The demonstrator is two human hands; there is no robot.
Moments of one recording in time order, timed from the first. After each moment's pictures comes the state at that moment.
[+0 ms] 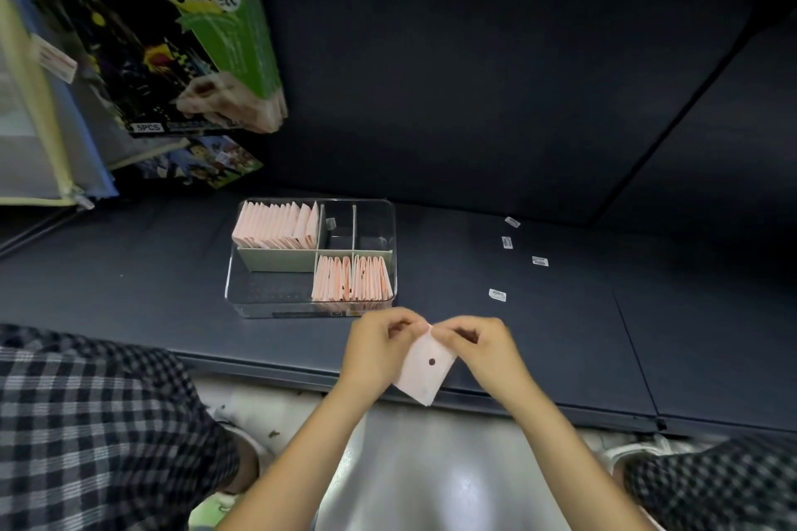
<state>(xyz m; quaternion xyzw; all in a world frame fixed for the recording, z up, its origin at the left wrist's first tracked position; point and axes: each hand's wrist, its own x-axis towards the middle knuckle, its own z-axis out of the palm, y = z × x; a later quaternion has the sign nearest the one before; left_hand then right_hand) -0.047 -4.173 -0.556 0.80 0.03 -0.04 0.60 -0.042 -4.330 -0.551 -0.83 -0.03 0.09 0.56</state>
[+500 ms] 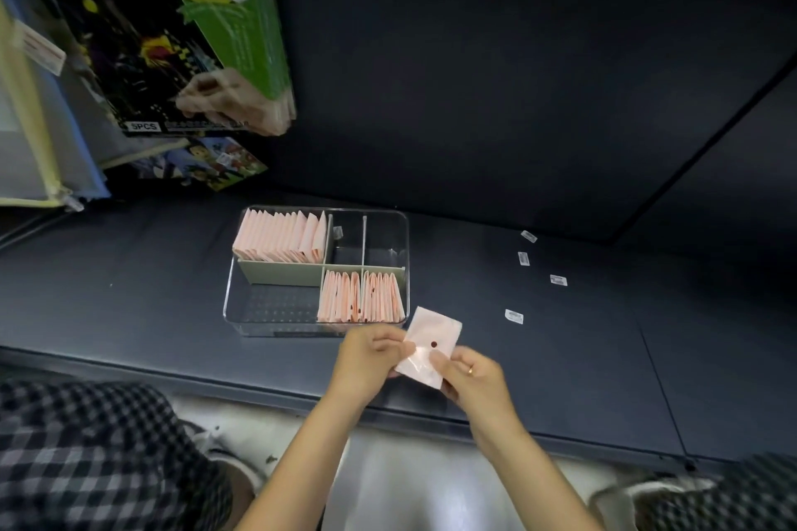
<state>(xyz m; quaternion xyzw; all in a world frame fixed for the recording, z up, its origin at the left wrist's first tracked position) -0.015 -4.145 -0.581 0.69 0.15 -0.14 0.70 -0.032 -4.292 -0.587 -0.68 0.17 0.13 0.70</state>
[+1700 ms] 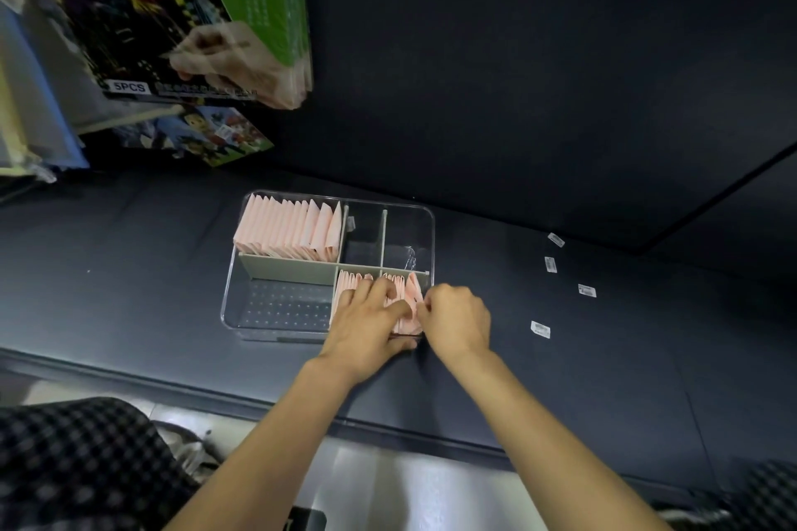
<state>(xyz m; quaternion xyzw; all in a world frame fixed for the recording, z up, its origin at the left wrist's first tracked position) 0.057 -4.098 -0.640 0.97 -0.16 0.00 0.19 0.081 -4.231 -0.598 -1.00 0.01 0.07 0.07</state>
